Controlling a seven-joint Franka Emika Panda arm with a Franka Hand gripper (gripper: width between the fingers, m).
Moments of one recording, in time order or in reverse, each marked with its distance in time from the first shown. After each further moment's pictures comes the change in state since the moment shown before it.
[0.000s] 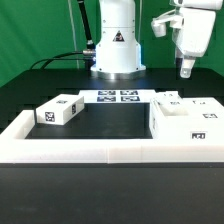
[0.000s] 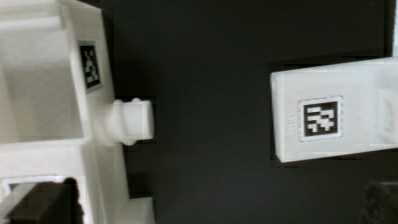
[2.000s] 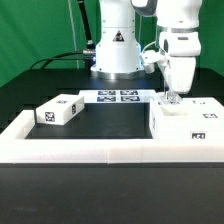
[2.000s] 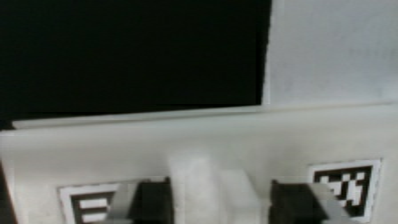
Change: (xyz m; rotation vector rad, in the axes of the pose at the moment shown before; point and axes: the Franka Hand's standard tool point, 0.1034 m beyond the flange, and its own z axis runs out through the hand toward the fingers) arm -0.002 -0.085 0.080 0.106 0.061 -0.107
